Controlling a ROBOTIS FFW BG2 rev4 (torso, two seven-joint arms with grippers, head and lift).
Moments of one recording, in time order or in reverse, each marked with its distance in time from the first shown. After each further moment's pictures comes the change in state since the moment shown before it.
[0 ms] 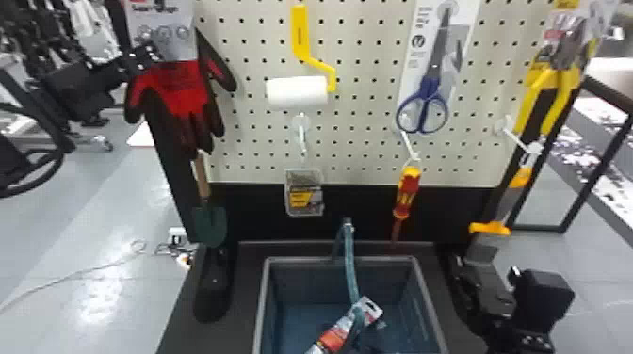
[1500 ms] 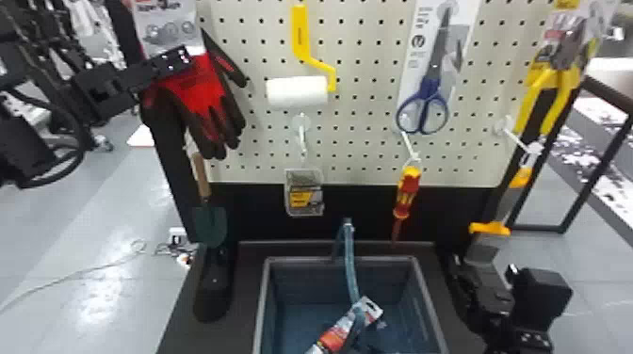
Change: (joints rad) left arm -0.063 0.029 -0.078 0.102 0.038 0.022 -0.079; right arm -0.008 -0.001 0.000 0.006 0.000 0.000 0.016
